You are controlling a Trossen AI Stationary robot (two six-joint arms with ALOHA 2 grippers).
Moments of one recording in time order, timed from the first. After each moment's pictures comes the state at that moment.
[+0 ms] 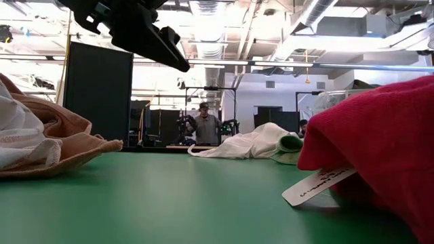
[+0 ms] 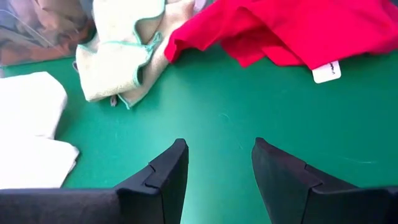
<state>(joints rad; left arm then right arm) -0.19 1.36 0.86 -0.11 -0.09 0.17 1.09 1.17 1.37 -1.03 0.40 1.17</state>
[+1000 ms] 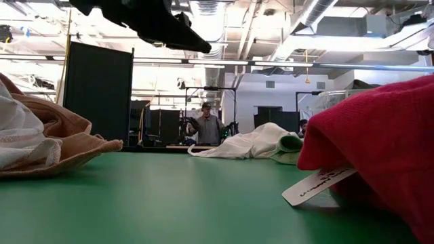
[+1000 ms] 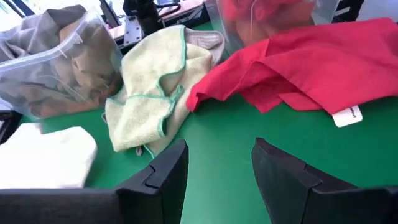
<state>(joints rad) -0.17 1.38 0.86 0.09 -0.09 0.27 1.03 1.41 0.92 -0.61 0.13 1.49</state>
